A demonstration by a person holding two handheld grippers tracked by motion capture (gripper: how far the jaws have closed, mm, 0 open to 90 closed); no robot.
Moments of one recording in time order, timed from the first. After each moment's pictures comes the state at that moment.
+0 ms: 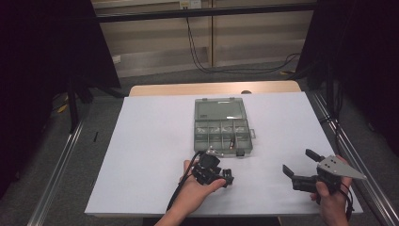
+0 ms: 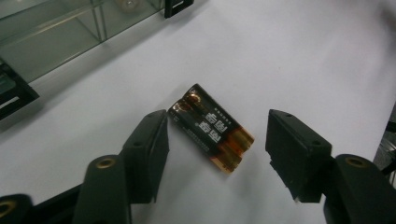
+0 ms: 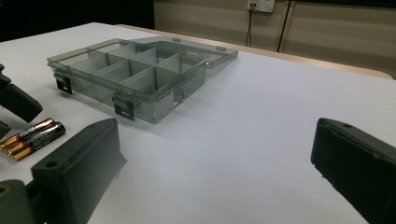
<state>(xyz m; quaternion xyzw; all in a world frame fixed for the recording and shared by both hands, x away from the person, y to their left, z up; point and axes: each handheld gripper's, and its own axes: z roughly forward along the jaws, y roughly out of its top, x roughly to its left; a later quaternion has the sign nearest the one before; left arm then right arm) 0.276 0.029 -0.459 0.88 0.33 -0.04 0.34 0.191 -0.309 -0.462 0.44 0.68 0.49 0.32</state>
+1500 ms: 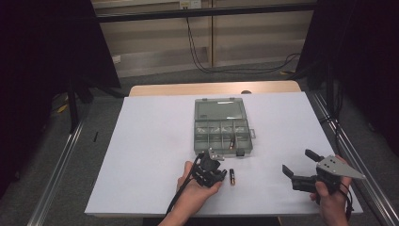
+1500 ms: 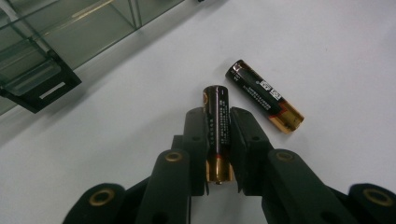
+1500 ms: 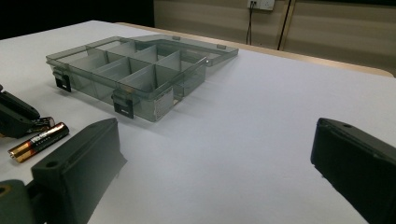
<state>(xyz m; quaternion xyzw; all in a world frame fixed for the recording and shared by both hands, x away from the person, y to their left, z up) 0.270 0.027 -0.464 0.89 0.34 0.03 0.31 0.192 -0.309 -0.463 0.44 0.68 0.49 0.32</state>
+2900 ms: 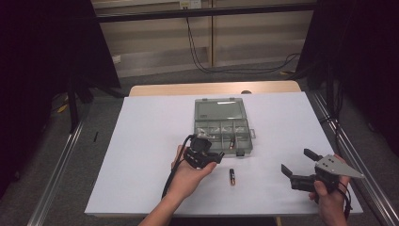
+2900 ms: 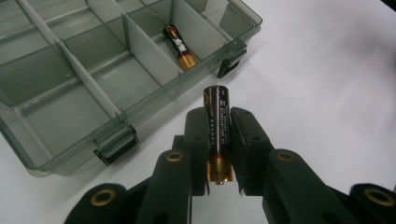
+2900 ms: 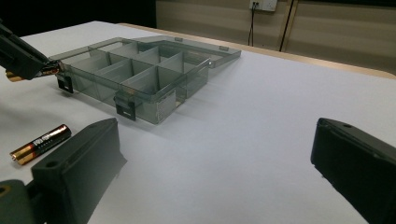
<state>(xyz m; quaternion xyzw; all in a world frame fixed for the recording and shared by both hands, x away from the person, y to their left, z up) 0.306 0.044 -0.422 0.86 0.36 0.01 0.37 0.195 -0.306 -0.463 0.44 0.68 0.49 0.32</state>
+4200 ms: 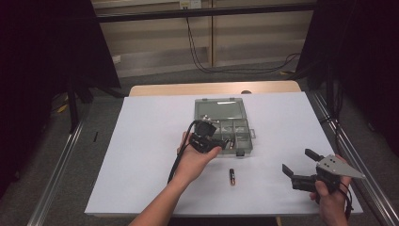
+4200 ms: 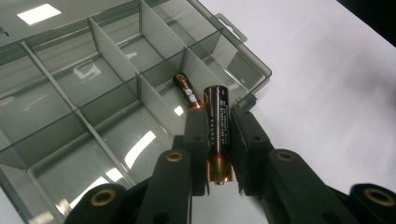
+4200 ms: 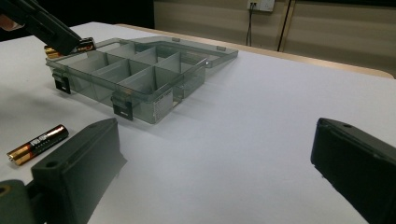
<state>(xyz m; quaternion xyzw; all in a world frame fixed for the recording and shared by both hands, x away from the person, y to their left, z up) 0.343 0.025 -0.410 0.85 0.36 0.01 0.37 0.194 -0.309 -0.463 0.44 0.68 0.49 0.32</state>
